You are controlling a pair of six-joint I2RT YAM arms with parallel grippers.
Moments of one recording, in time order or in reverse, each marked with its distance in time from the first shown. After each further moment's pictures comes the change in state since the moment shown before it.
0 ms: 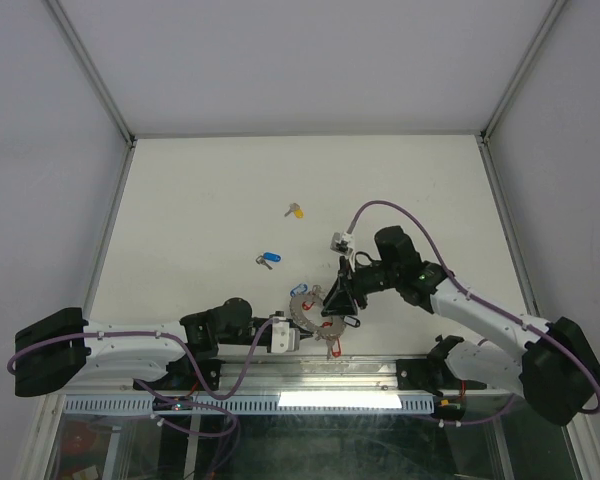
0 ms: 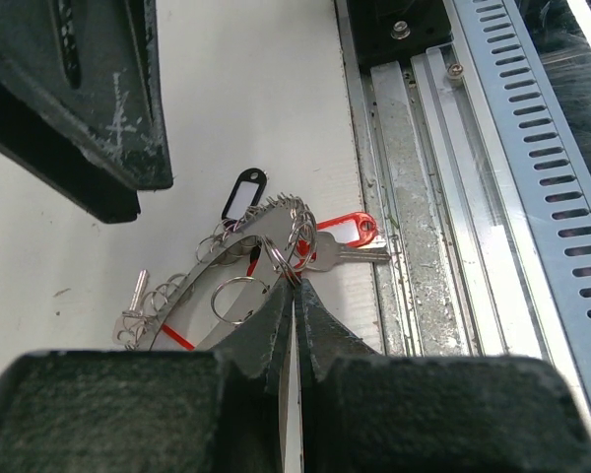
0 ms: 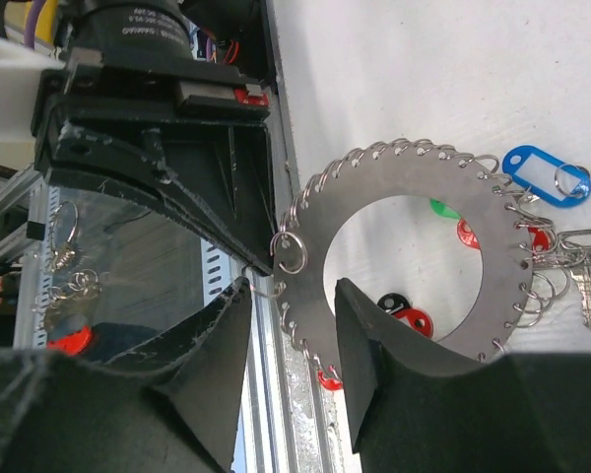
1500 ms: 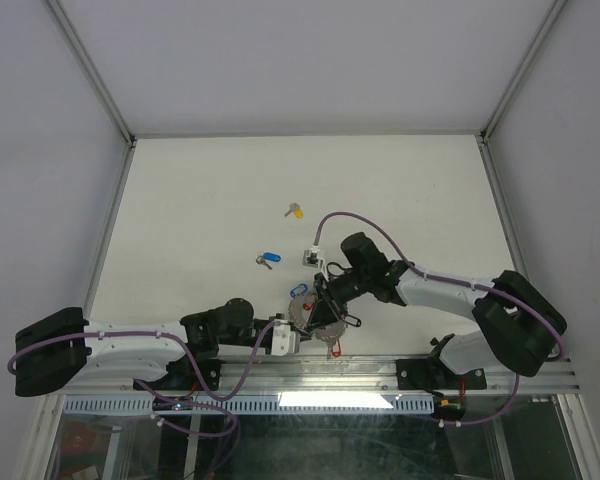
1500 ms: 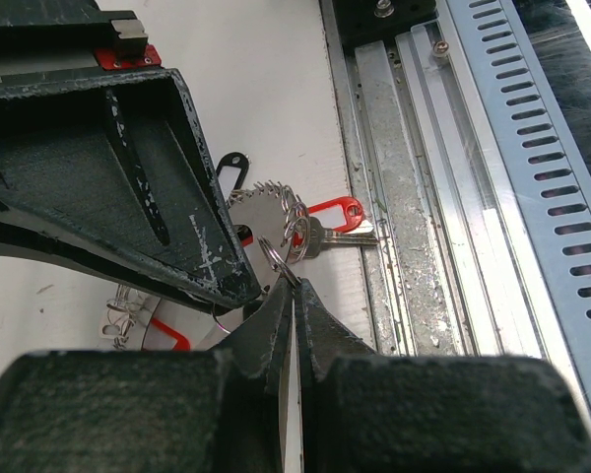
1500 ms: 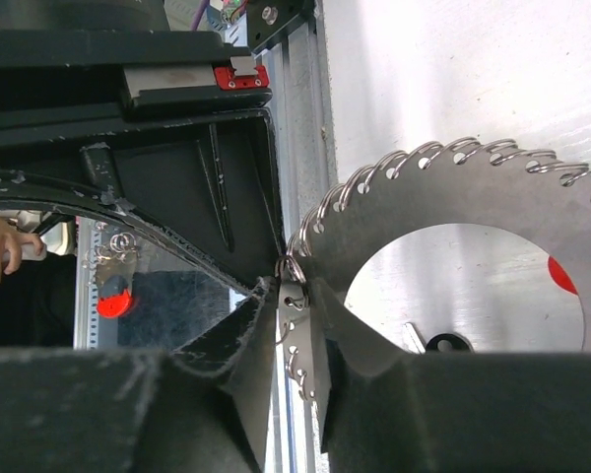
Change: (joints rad) left arm 0.000 0.003 0.000 -0.036 0.021 0.024; right arm 0.134 0.345 0.062 0.130 -0.074 0.061
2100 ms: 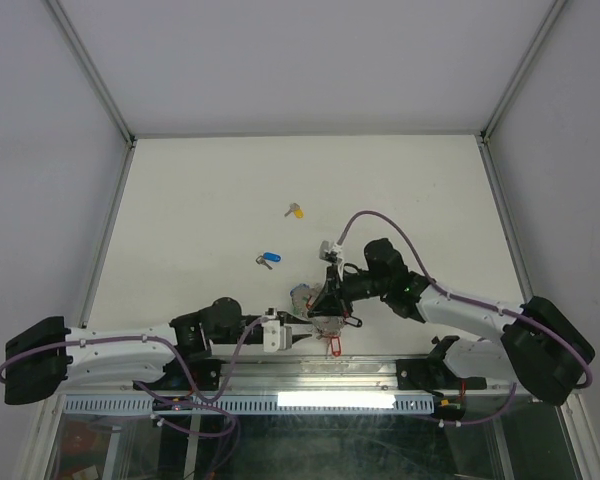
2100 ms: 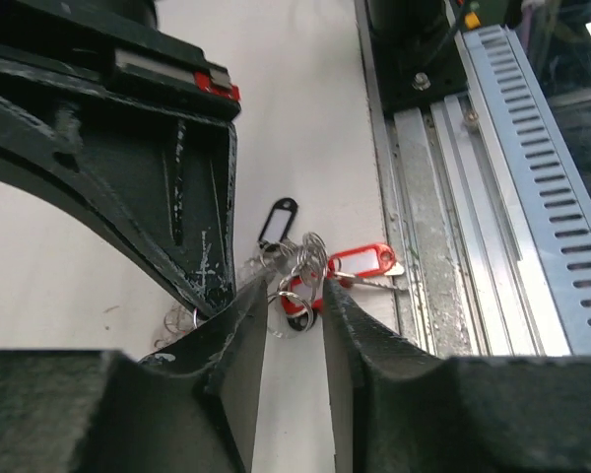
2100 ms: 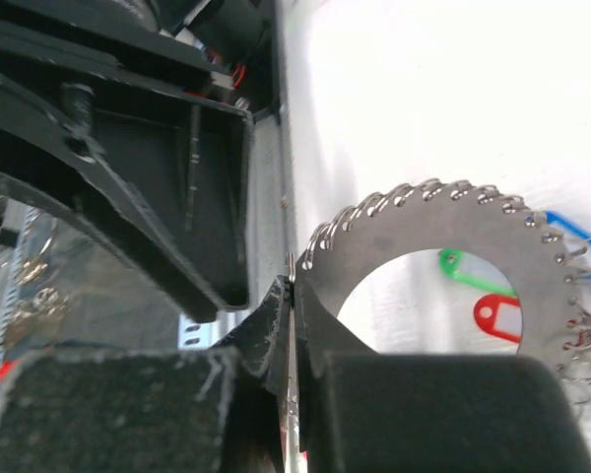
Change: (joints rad) left arm 0.000 -0.100 0.000 0.002 -0.038 -0.011; right arm -0.012 -0.174 -0.133 0.240 0.097 0.043
